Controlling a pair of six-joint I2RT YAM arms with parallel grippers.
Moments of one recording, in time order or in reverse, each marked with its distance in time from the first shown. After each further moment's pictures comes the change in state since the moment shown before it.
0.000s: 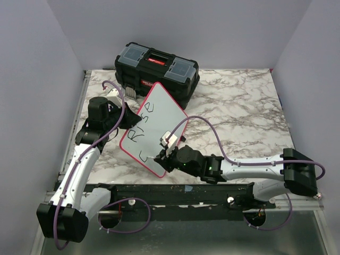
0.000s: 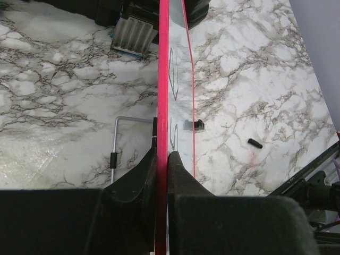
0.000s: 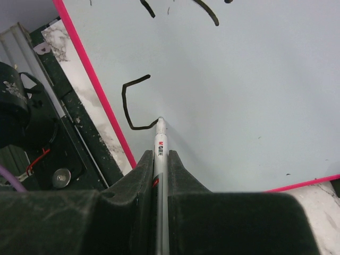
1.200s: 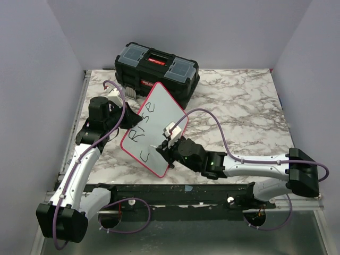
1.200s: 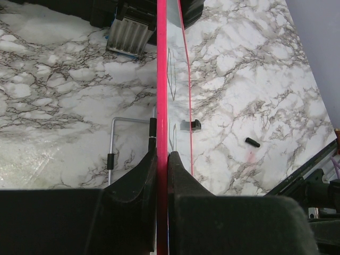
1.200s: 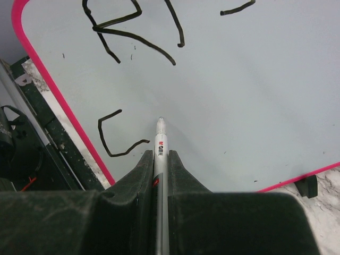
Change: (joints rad) left arm -0.013 -0.001 0.005 0.002 0.000 -0.002; right arm -0.030 -0.034 0.055 -0.053 0.091 -0.007
